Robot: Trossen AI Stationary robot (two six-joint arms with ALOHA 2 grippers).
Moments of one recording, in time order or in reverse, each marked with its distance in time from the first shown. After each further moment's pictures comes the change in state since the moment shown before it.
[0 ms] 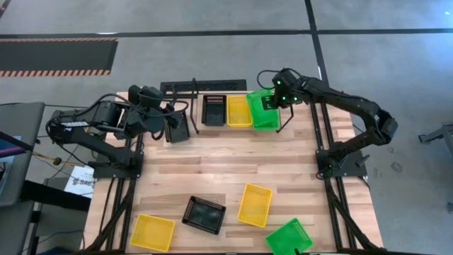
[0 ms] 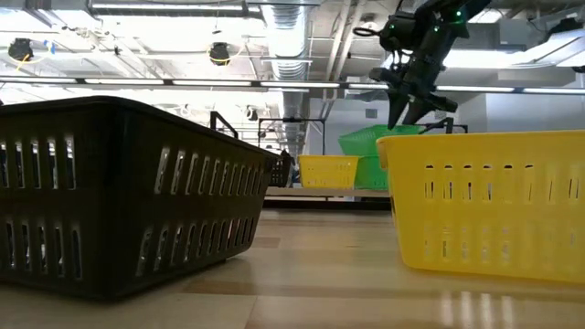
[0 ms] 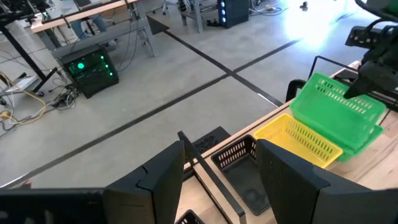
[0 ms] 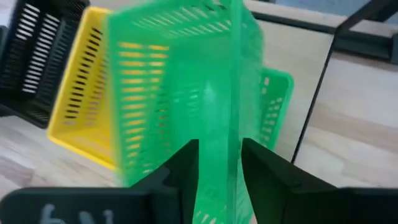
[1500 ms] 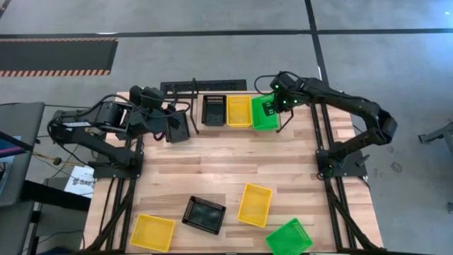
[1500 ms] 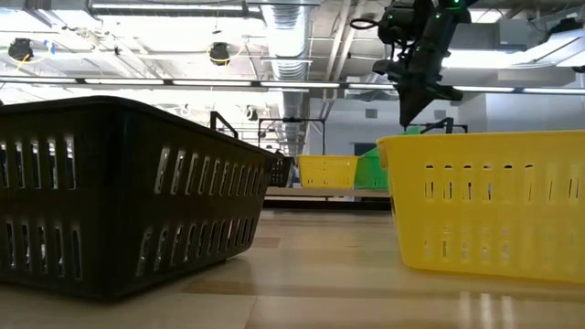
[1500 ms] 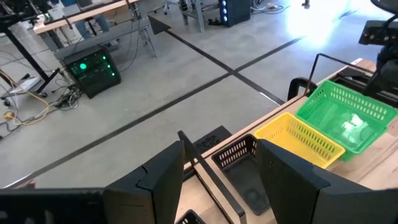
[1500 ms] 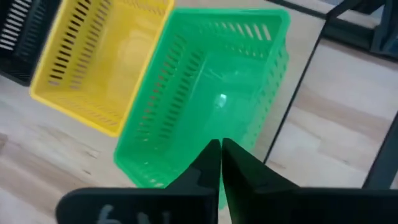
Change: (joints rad) left arm 0.000 0.015 -0.001 -0.001 -0.006 -0.003; right arm 0.067 0.001 0.063 -0.159 0.049 -0.039
